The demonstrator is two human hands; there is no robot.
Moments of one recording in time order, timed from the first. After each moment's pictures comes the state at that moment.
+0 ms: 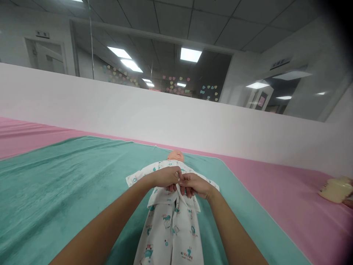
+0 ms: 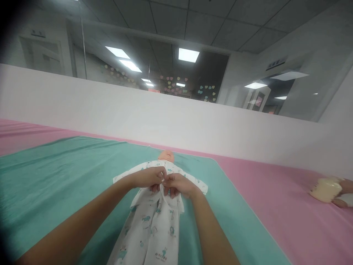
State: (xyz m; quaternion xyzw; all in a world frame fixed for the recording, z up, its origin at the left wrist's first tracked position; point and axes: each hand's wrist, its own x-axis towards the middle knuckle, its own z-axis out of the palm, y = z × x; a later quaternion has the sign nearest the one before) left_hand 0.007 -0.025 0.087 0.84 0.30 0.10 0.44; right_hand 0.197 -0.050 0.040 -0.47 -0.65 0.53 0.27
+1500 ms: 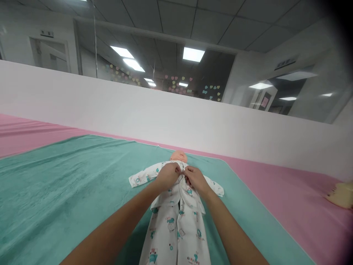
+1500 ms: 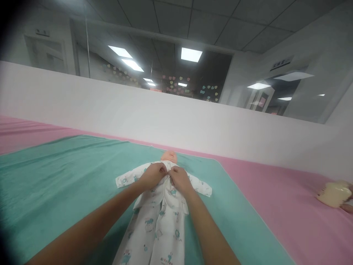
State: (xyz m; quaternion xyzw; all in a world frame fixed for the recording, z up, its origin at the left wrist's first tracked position) left_hand 0.024 0.004 0.048 0.81 0.42 0.35 0.22; right_hand 0.172 -0.021 0.023 -0.59 -0.62 0.29 0.43
